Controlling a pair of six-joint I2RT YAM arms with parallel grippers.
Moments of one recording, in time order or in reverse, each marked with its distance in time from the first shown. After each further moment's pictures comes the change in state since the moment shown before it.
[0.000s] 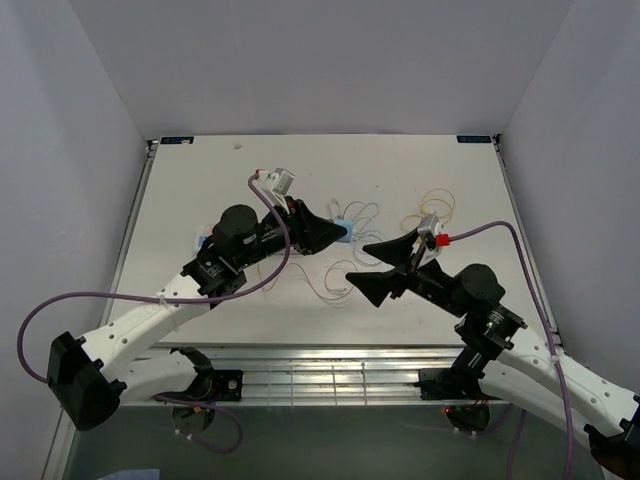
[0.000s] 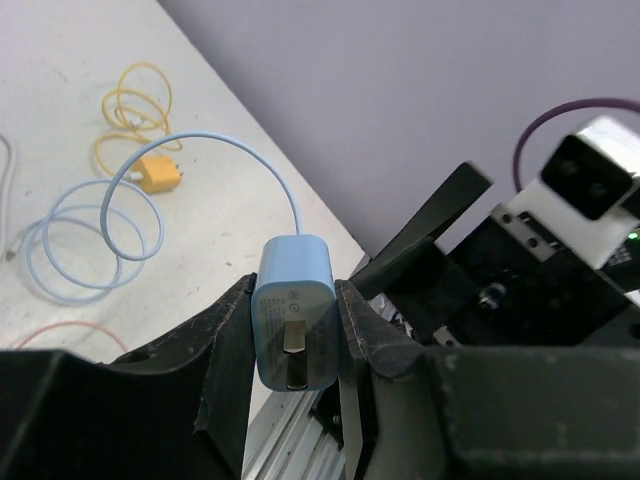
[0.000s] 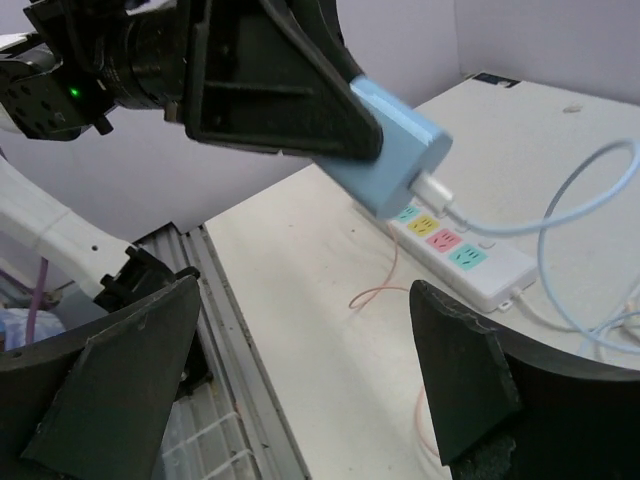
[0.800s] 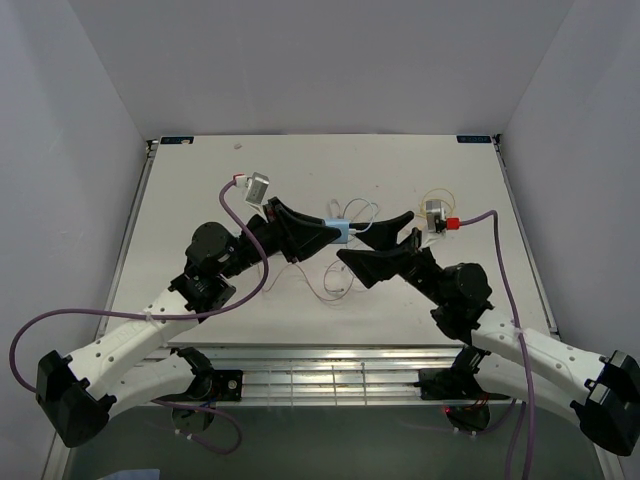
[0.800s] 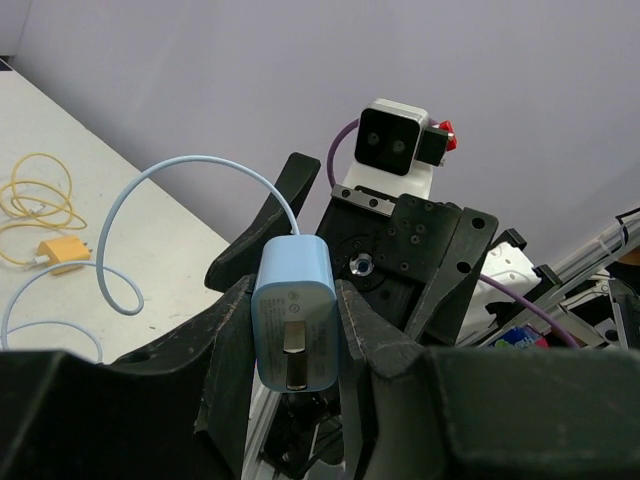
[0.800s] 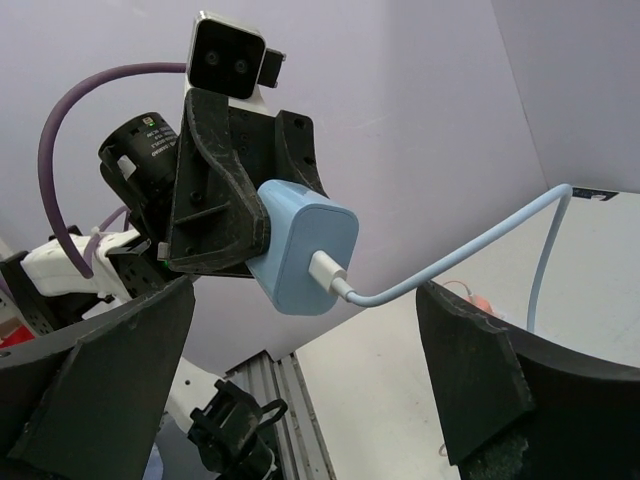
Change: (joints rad) left arm 0.000 -0.129 -0.097 0.284 0.082 -0.076; right arm 0.000 0.245 -0.058 0.644 0.021 0.330
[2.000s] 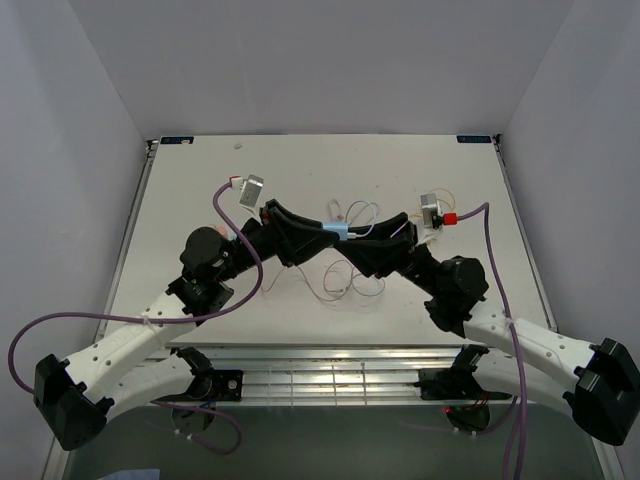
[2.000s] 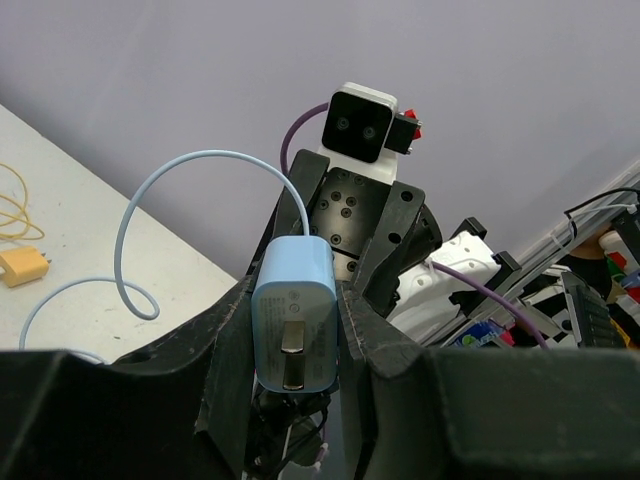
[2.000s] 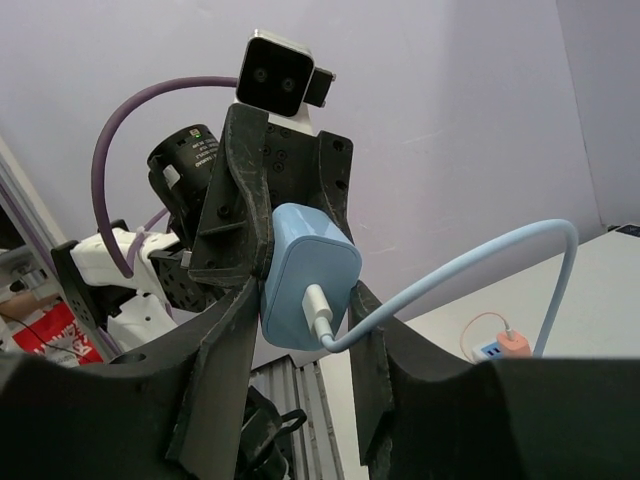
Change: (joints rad) left arm -0.006 -0.024 -0.021 0.055 0.031 -0.060; right arm -0.008 0.098 0.048 0.138 -0.114 0.027
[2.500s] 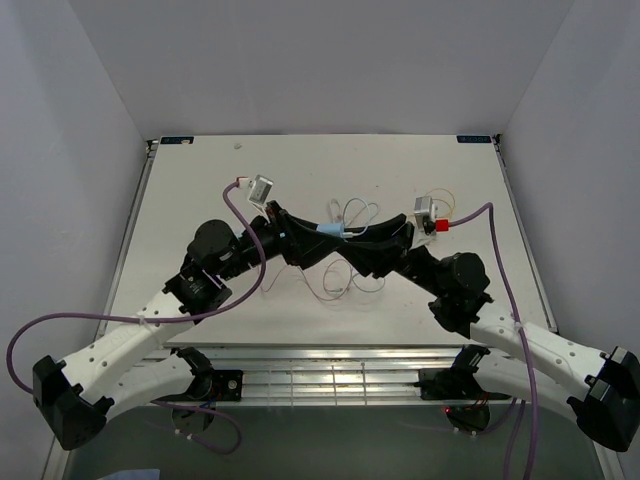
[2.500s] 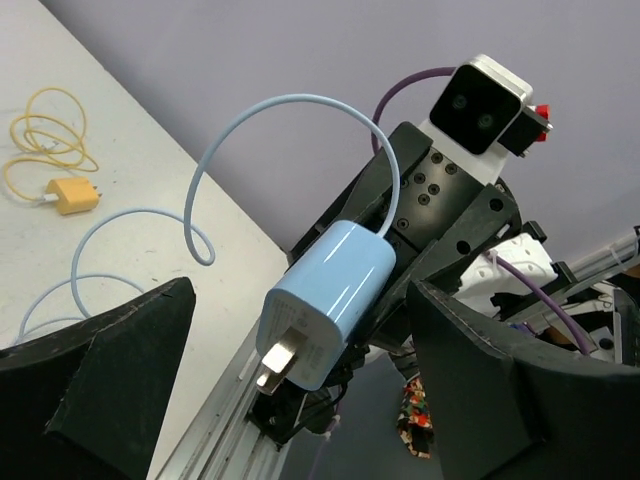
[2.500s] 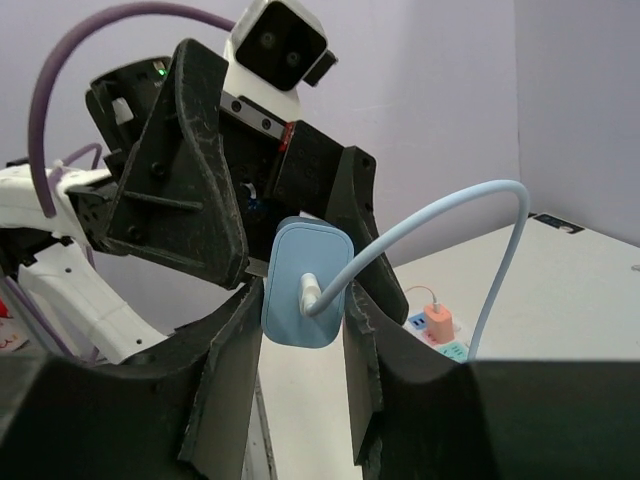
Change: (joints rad) left arm -0.001 -0.001 0.040 -0.214 -0.052 0.026; right arm 0.001 -0.052 0.037 -0.190 -0.009 -0.224
